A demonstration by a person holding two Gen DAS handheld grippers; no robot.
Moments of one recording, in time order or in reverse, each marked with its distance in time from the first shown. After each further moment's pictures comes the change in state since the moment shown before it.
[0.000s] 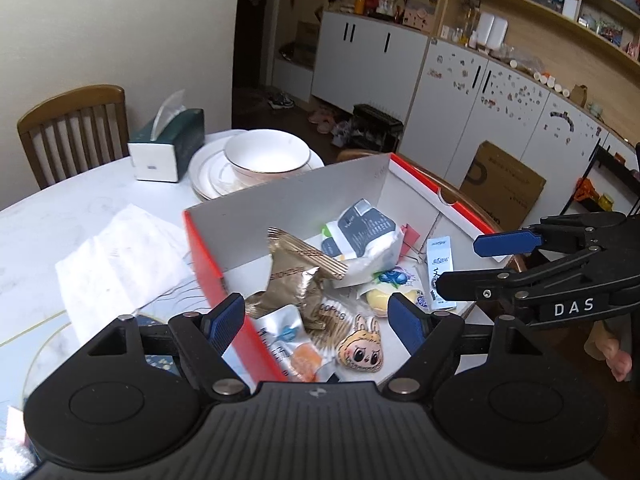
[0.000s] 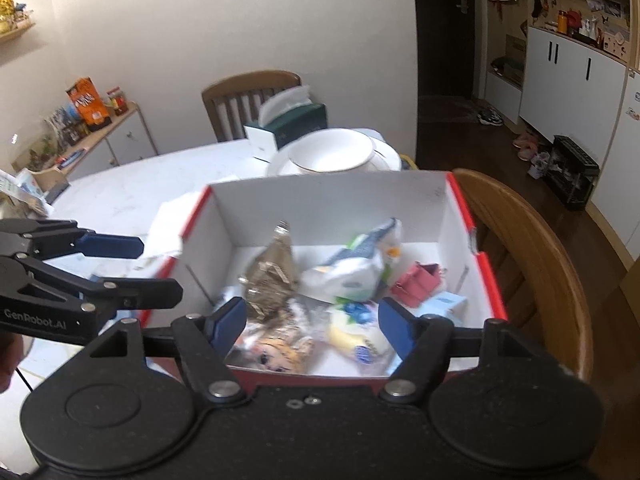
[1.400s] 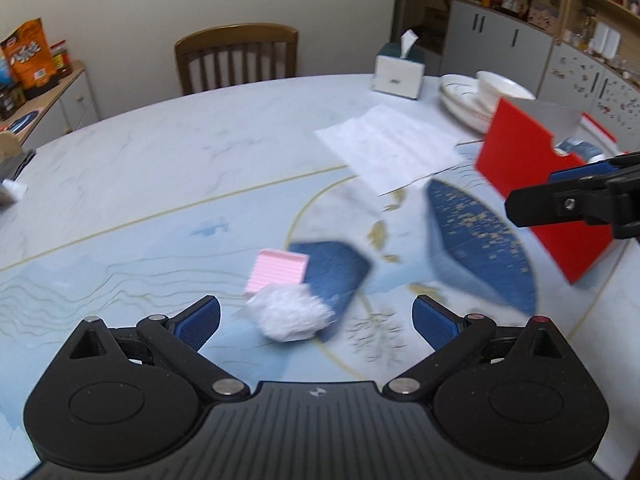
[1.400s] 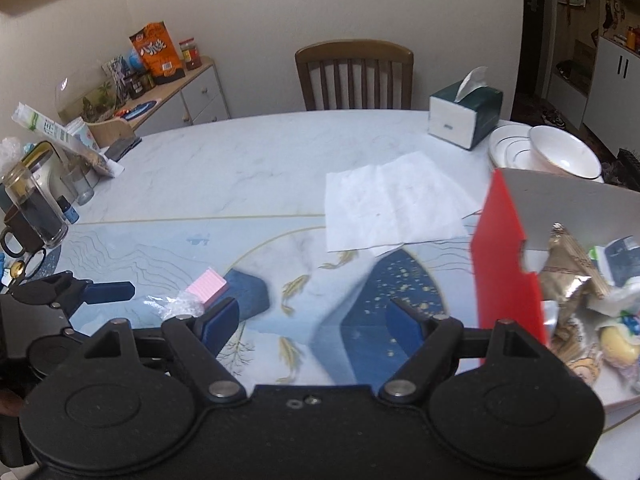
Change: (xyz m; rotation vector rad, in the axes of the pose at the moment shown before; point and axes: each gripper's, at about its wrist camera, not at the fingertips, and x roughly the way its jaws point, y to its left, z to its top) left arm -0.080 0.225 -0.149 -0.160 0.062 0.297; right arm 0.095 0.255 0.002 -0.083 0.084 0.073
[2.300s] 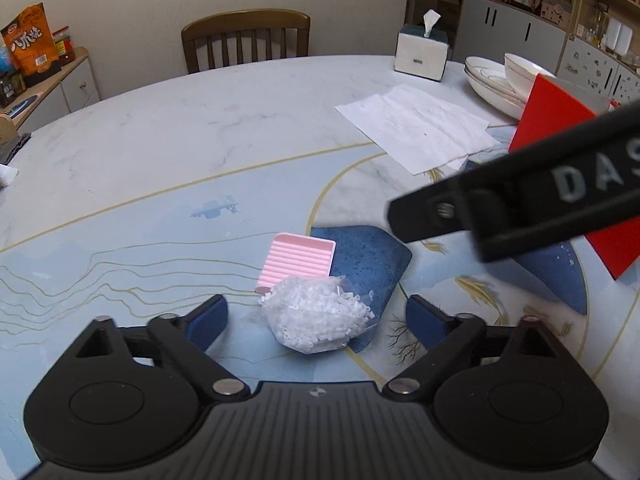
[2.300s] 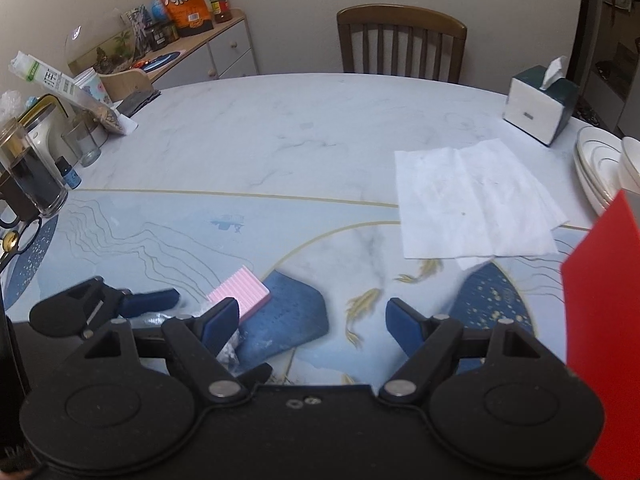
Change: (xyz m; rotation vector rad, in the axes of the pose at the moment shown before) left arm 0.044 0.009 -0.008 -0.001 0.018 0.018; right arm 0.081 0.053 0.023 -0.084 0.113 0.041
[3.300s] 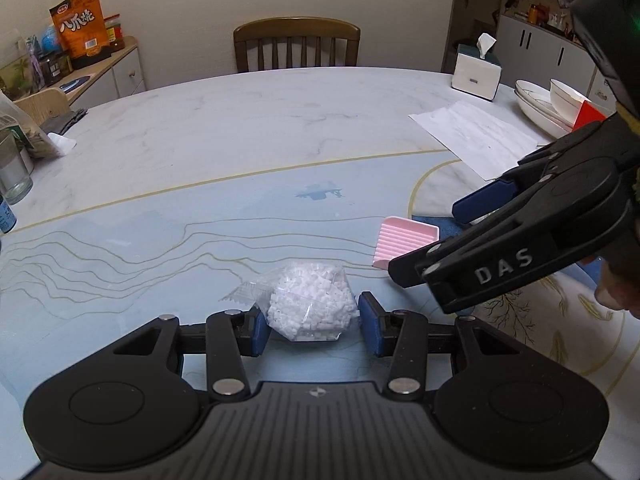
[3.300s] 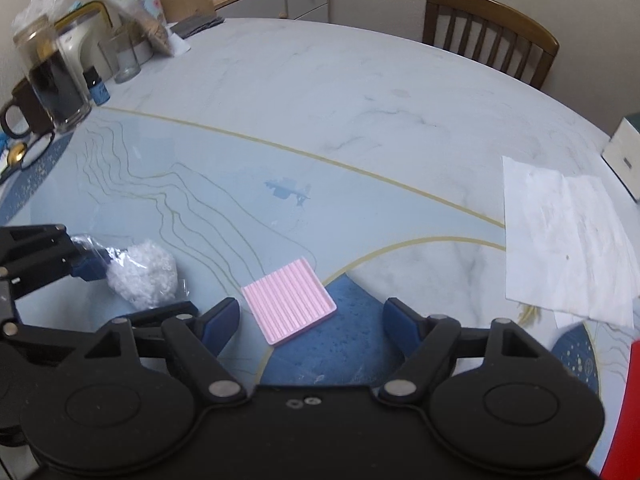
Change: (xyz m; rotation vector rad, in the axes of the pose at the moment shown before) left arm -0.023 0.061 -0.024 -0.083 -0.043 0.067; right arm 0.070 0.047 0.007 -0.255 0.105 0.053
